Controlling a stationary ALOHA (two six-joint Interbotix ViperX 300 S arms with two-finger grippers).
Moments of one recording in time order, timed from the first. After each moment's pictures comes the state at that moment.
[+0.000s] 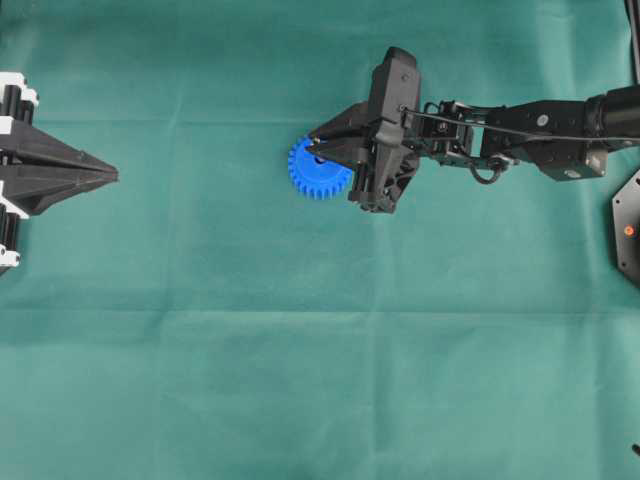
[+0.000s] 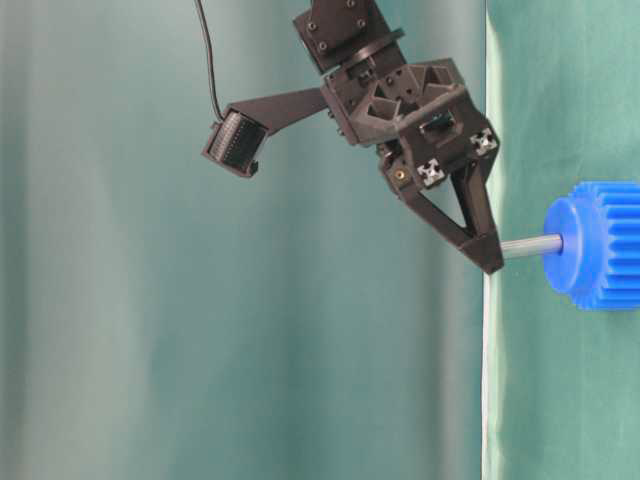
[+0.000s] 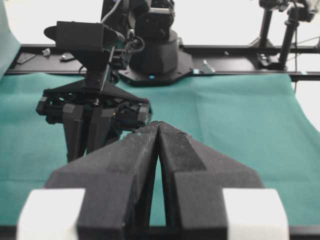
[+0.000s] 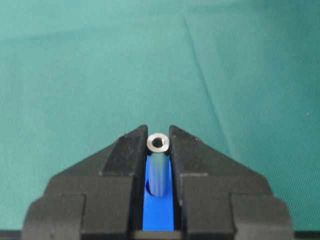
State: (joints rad) left arm -0.01 -0.96 1.16 0.01 -0.20 -0.01; right arm -0.18 0.13 0.72 0.03 -0.38 -0.01
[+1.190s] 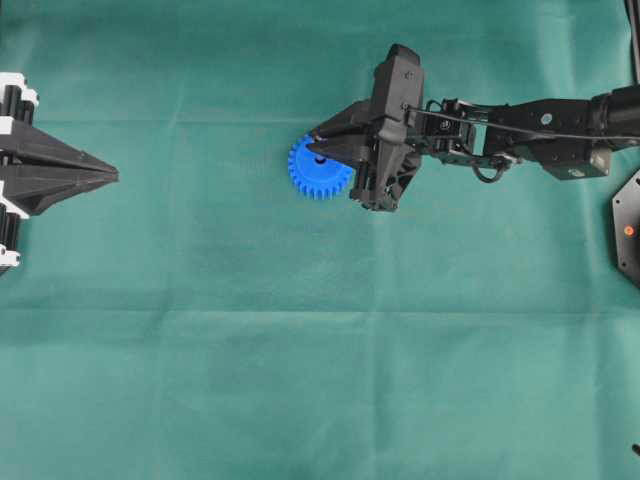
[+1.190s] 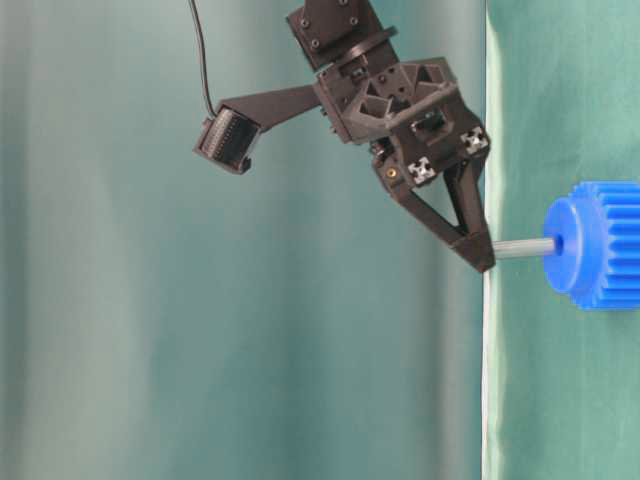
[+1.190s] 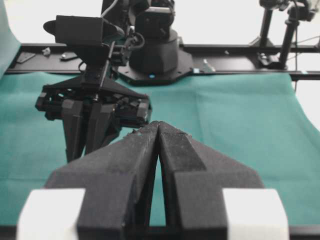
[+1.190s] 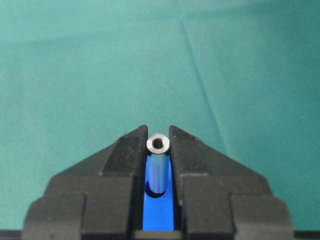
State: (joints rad) left arm -0.01 -0.96 1.16 0.01 -0.20 -0.01; right arm -0.18 0.12 0.72 0.03 -0.38 -0.01
